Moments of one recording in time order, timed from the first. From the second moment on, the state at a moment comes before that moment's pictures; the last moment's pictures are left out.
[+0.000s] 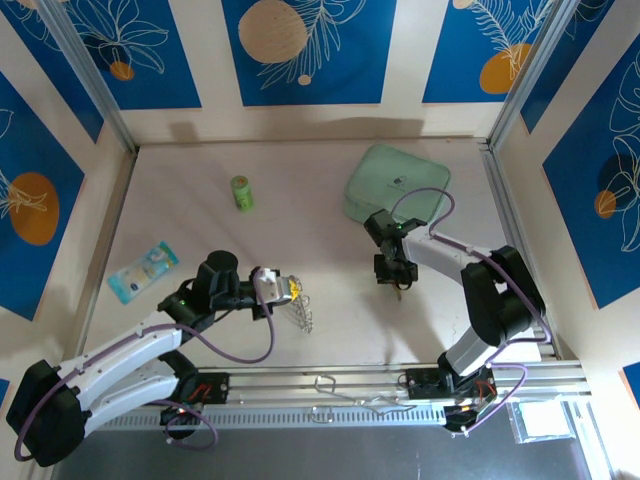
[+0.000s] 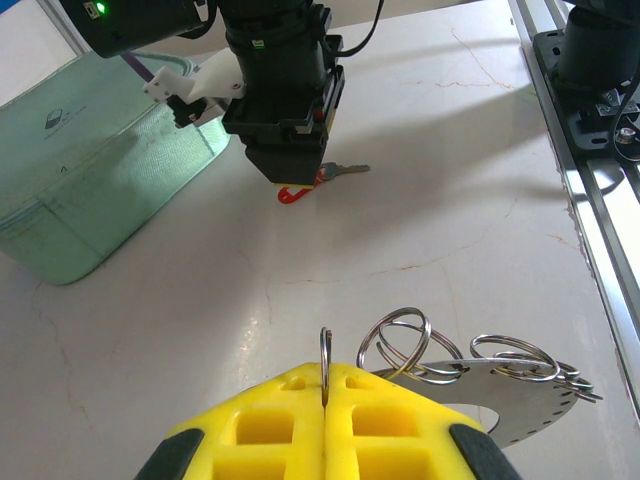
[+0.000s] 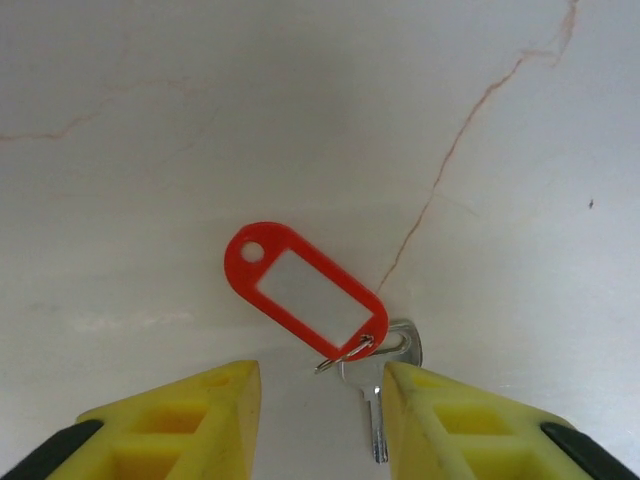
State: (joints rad) left arm -0.70 0.89 0.45 -0.02 0.55 0.53; right arm 0.49 1.60 0.95 -0.86 0.15 0.58
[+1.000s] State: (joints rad) left arm -0.70 0.89 0.45 -0.02 0.55 0.54; right arm 0.49 1.64 0.95 -0.88 0.18 0.64
